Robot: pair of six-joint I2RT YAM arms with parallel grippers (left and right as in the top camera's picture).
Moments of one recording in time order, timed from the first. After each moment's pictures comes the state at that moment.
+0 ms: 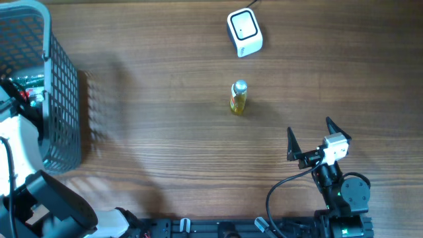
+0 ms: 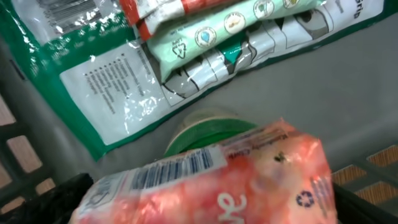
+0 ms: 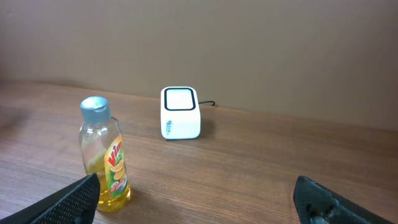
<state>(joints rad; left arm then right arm) 0.66 1.59 1.14 -0.79 -0.15 -0.60 0.08 0.02 0.01 0.01 -0.16 -0.05</state>
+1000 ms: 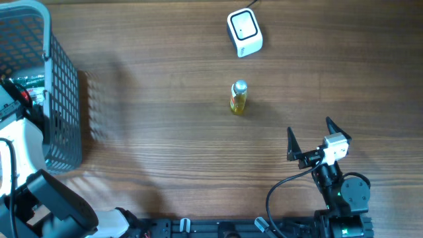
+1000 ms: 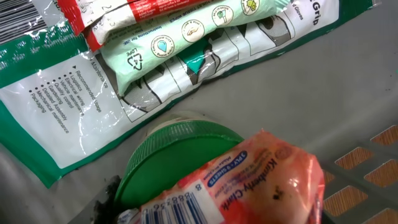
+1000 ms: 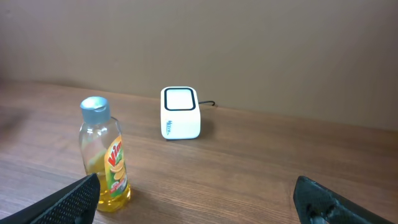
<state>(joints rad) 0.66 1.58 1.08 -0.66 -0.08 -0.60 0.08 0.02 0.01 0.01 -0.16 -0.05</state>
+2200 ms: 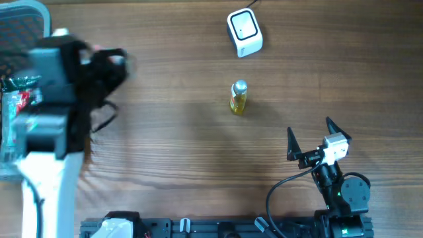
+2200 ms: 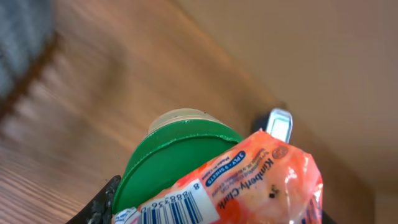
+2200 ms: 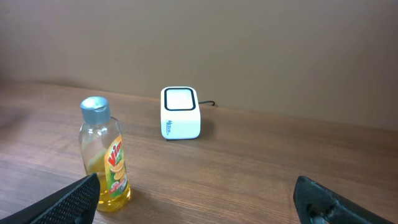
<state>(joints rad) -0.07 1.23 1.51 -1.00 0.00 -0.75 0.08 0.02 0.01 0.01 -0.16 -0.05</state>
